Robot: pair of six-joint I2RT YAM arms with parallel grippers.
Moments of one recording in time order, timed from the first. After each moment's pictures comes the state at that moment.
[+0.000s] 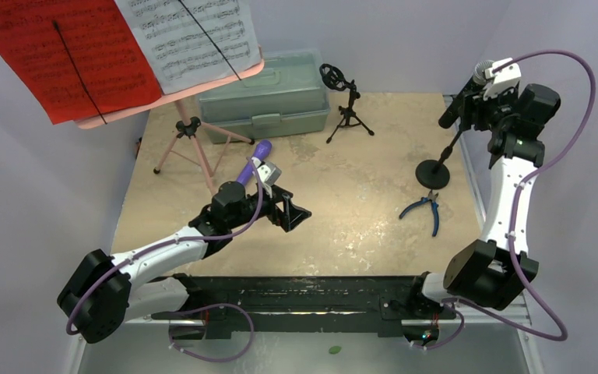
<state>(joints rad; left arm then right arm) -0.71 1.13 0.50 0.45 0.32 -0.35 -0.43 1.35 1.41 -0.36 -0.43 -0.40</state>
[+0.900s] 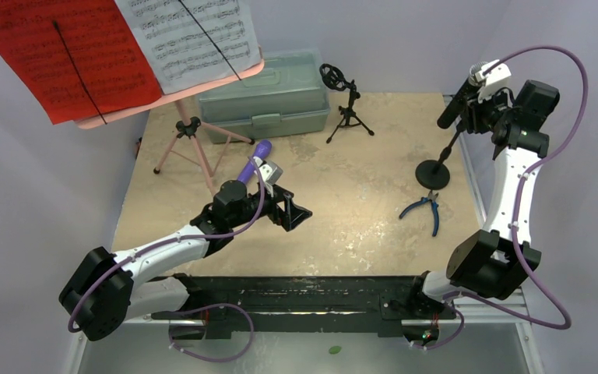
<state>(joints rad) -0.71 1.15 0.51 0.45 0.33 -0.35 -0.43 1.44 1.53 -0.54 -0.50 -0.58</state>
